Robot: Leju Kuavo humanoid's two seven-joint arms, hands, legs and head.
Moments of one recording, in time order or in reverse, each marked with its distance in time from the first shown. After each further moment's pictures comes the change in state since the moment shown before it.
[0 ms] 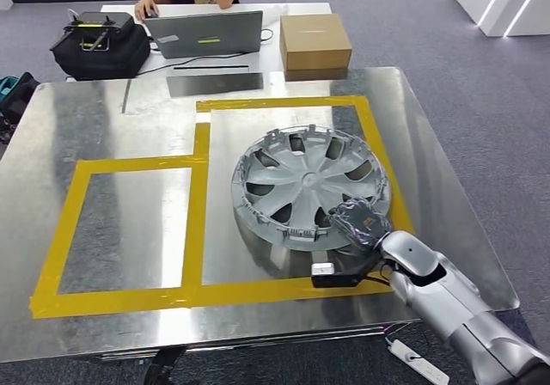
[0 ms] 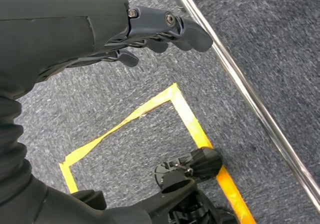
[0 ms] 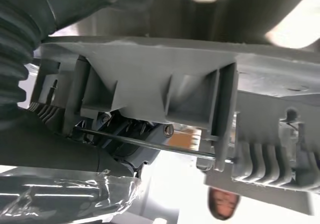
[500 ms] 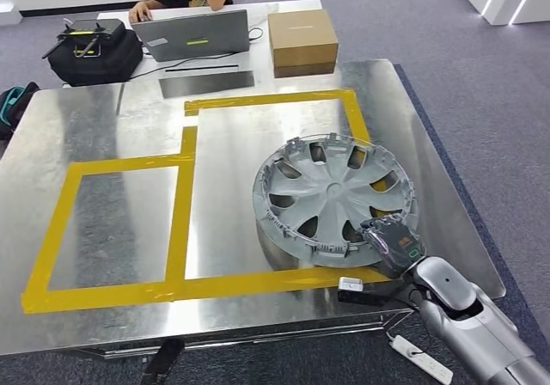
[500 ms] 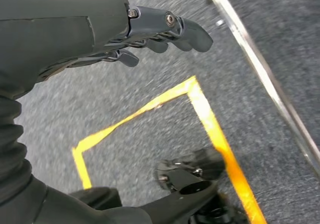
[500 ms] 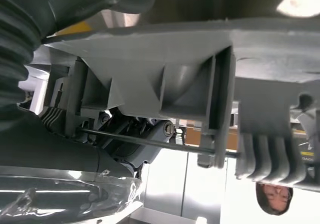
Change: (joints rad) left arm 0.024 0.010 0.064 0.000 0.023 -0.002 0.006; right arm 0.209 -0.127 -0.152 -0.248 0.004 -0.009 0.093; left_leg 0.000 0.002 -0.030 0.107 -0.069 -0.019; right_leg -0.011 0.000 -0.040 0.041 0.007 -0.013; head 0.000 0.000
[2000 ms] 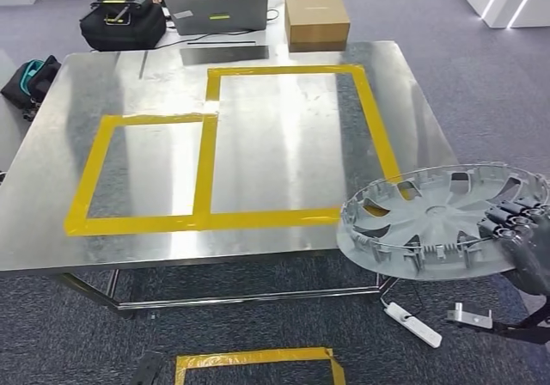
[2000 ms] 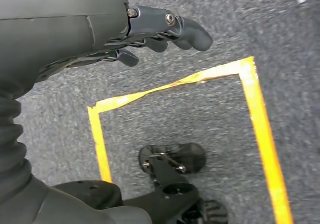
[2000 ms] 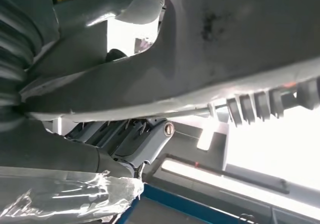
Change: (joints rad) left arm 0.058 0.003 0.116 0.000 0.128 -0.020 -0.115; right arm 0.452 -0.416 -0.544 -0.751 -0.069 -0.036 0.007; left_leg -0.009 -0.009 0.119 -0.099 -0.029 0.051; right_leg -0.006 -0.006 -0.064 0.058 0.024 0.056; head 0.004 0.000
